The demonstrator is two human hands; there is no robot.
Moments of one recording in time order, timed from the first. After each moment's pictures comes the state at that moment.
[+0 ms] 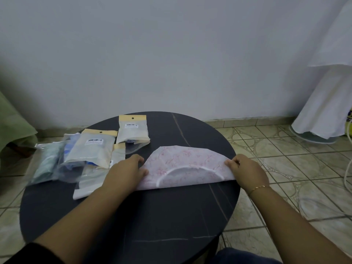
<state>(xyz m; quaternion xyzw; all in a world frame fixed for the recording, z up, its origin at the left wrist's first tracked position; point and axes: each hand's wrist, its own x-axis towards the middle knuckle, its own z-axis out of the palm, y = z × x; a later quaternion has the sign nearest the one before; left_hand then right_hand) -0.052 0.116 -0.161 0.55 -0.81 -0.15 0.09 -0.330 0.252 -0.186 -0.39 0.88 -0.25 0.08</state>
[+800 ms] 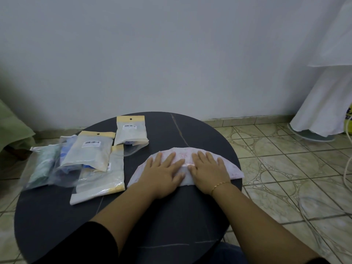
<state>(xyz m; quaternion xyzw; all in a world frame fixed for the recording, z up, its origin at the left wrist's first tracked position) -0.116 0.123 -0.194 0.36 -0.93 -0.06 -0.03 -0.263 0.201 -0.194 -0.56 0.82 -0.04 0.07</state>
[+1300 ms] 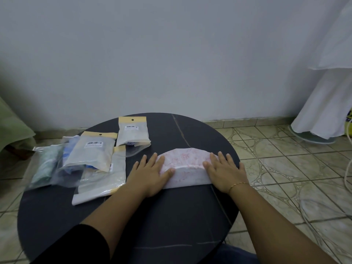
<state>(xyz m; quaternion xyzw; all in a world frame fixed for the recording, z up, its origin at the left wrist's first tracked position) -0.089 0.109 -0.189 0.45 -0.88 -0.12 -0.04 -0.287 0.222 -0.186 -0.47 0.87 -0.07 0.13</state>
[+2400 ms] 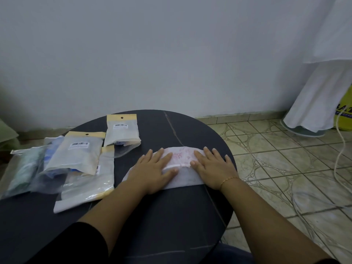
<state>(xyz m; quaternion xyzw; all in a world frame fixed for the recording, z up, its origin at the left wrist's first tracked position) -0.117 0.103 -0.191 0.37 -0.92 -0.10 -0.03 -0.293 0.210 -0.187 -0.53 0.84 -0.05 0.13</state>
